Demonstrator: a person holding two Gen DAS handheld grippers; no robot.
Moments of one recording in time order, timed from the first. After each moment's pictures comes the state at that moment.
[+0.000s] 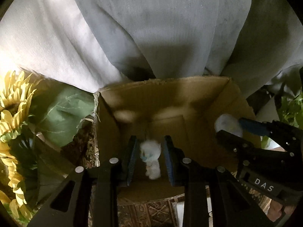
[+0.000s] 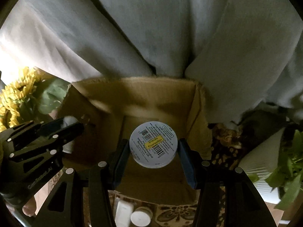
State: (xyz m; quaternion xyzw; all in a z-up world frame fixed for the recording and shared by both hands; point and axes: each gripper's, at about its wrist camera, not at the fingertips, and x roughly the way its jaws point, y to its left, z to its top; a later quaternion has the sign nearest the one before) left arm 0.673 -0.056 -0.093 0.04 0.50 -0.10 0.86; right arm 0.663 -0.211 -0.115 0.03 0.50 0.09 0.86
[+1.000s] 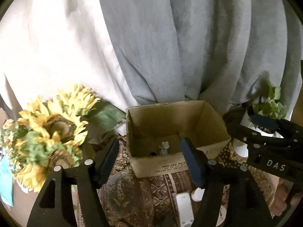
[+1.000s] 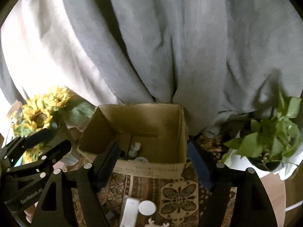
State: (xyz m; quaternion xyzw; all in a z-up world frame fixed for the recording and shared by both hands) left arm 0.530 -0.023 -0.022 0.04 0.33 -0.08 0.94; right arm 0.548 -0.214 -0.044 0.04 0.35 0.06 0.94
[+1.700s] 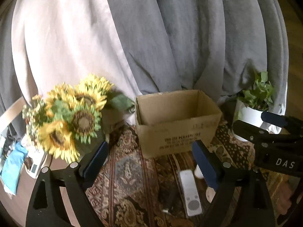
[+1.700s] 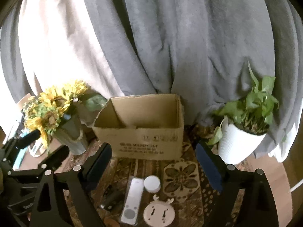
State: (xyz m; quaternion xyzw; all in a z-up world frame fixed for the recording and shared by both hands) left arm 0.432 -0.016 -0.047 0.06 0.28 -0.06 0.96; right arm 0.442 -0.199 -0.060 0.05 0.29 0.05 0.95
